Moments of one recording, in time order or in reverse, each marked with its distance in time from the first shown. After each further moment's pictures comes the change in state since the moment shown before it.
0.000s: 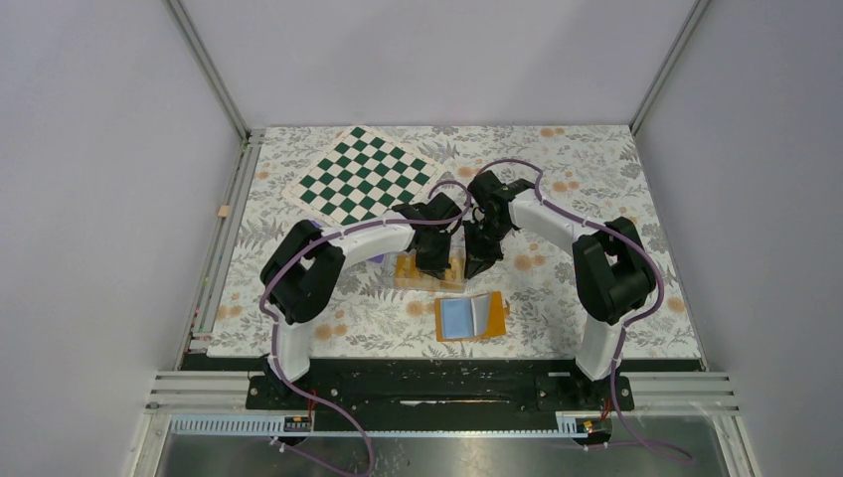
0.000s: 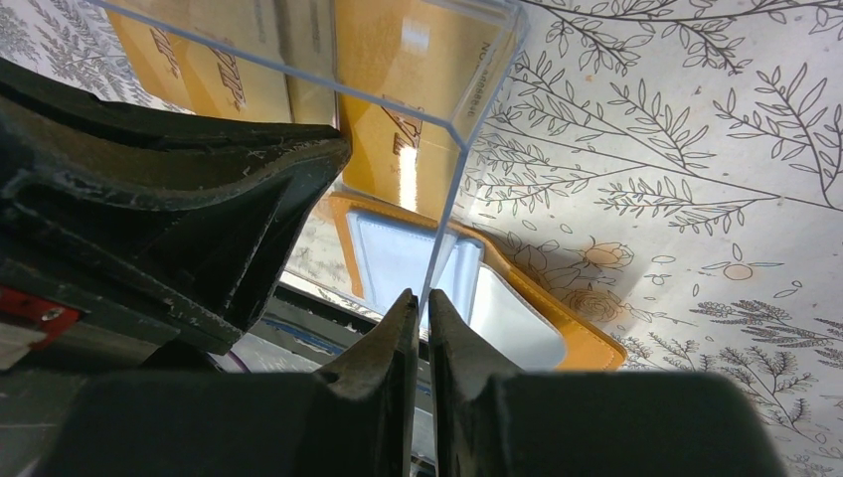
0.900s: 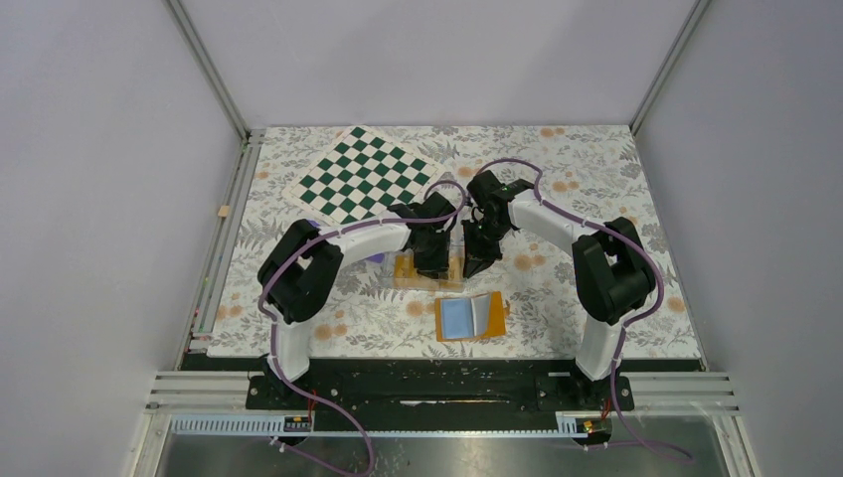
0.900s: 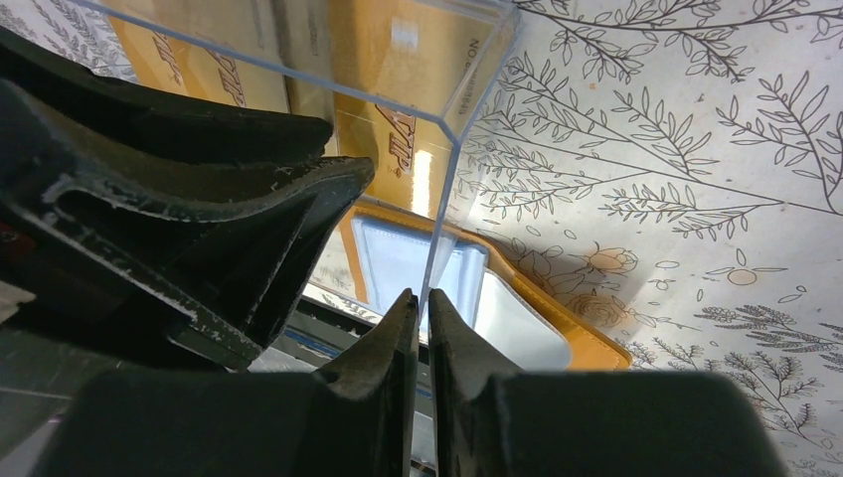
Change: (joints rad) left arm 0.026 -0.008 -0.037 0.033 0.050 -0.025; right arm 0.002 0.000 0.000 0.012 0.005 0.013
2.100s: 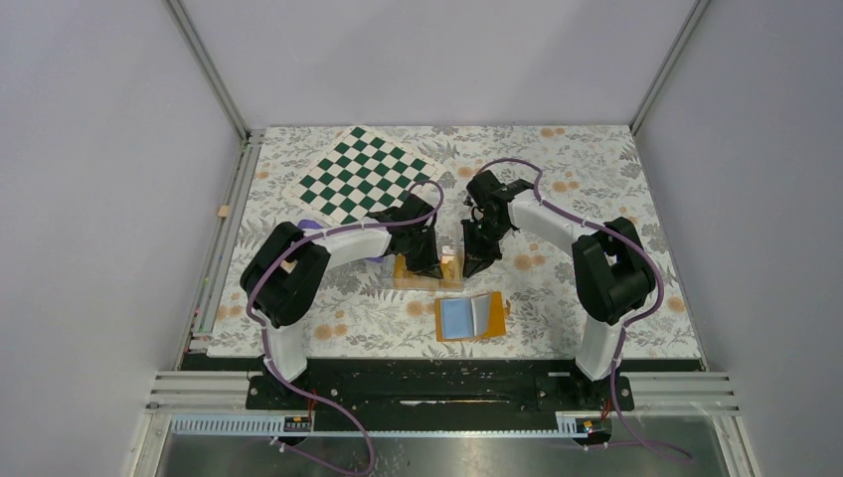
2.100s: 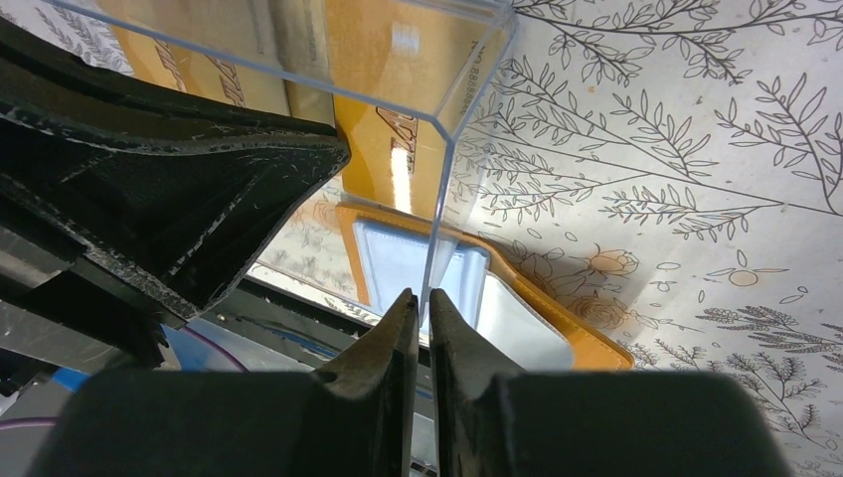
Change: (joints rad) left arm 0.076 -0.081 -0.185 0.233 0.137 -0.108; right arm 0.001 0.000 0.000 0.006 0.005 0.013
